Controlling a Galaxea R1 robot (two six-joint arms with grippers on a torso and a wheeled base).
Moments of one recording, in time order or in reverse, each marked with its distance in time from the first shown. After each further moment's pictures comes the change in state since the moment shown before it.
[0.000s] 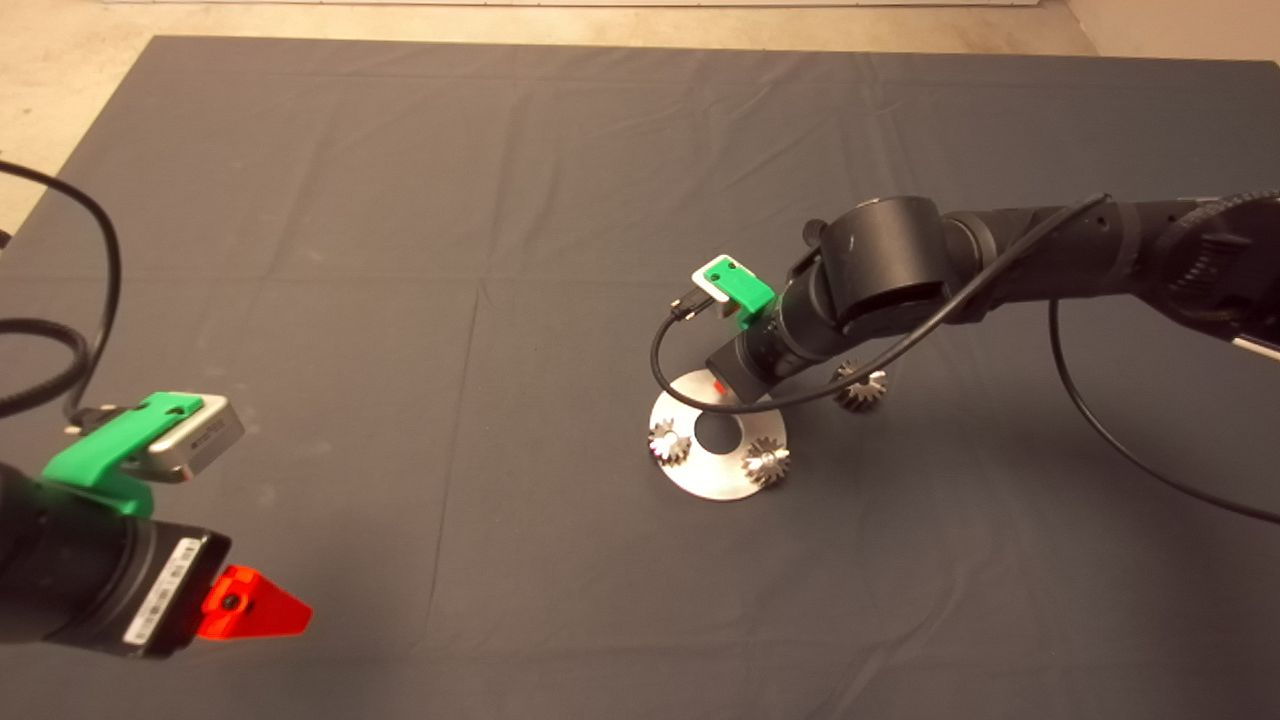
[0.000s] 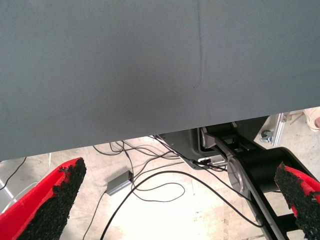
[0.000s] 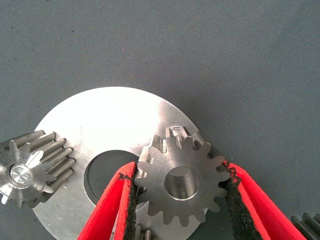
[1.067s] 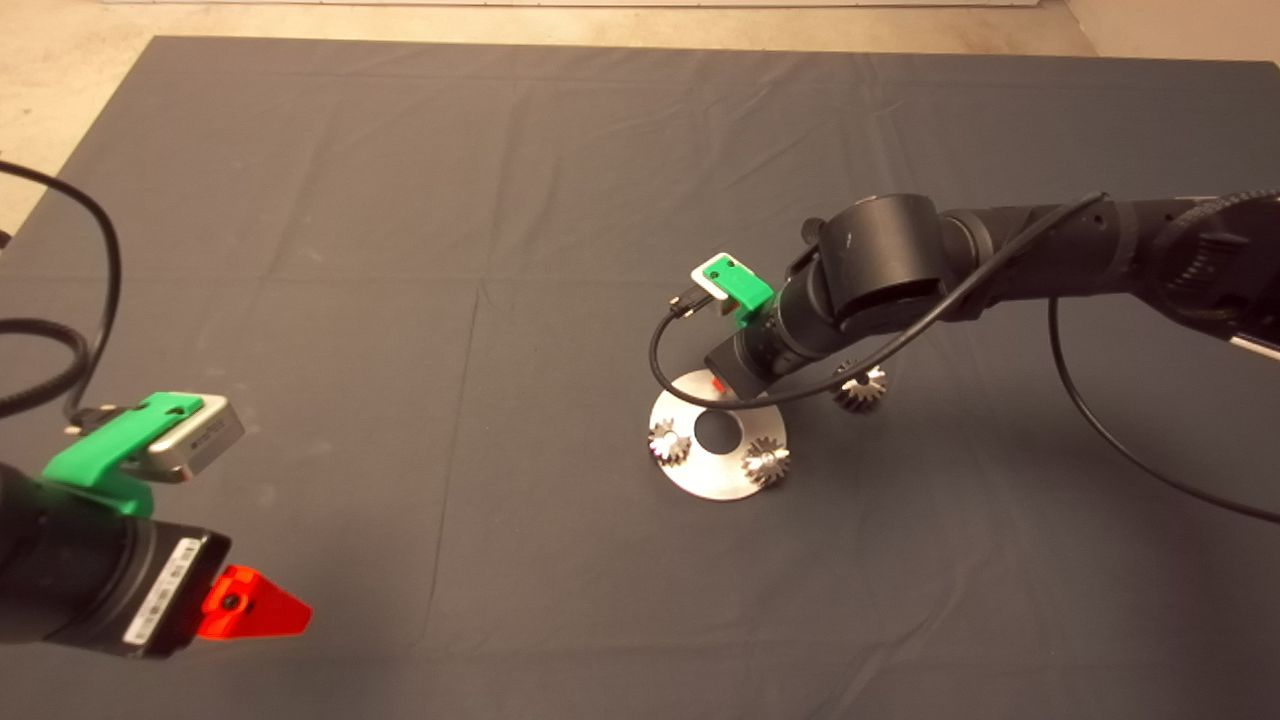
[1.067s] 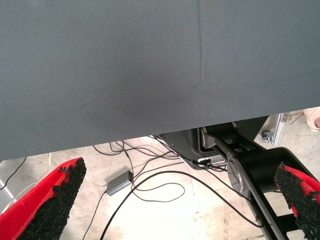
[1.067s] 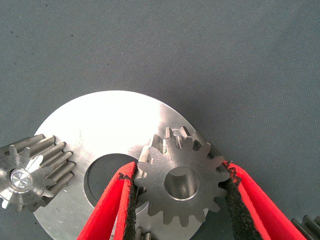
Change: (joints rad) left arm 0.000 0.000 0.000 0.000 0.000 0.000; right arm 0.000 0.003 -0.011 -0.006 0.005 0.000
